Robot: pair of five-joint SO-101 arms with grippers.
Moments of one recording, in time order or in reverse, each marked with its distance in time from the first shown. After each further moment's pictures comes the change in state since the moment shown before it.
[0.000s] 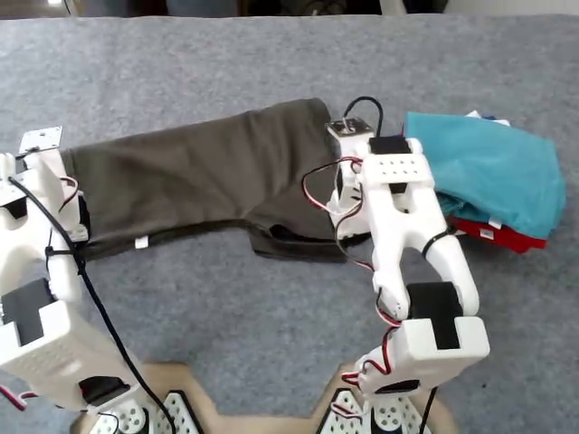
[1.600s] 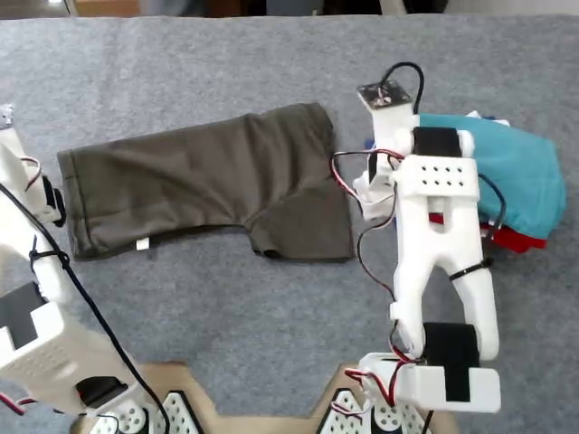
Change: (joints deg) left arm -4.4 0.0 -15.0 9.1 1.7; right arm 4.8 -13.1 -6.7 5.7 5.9
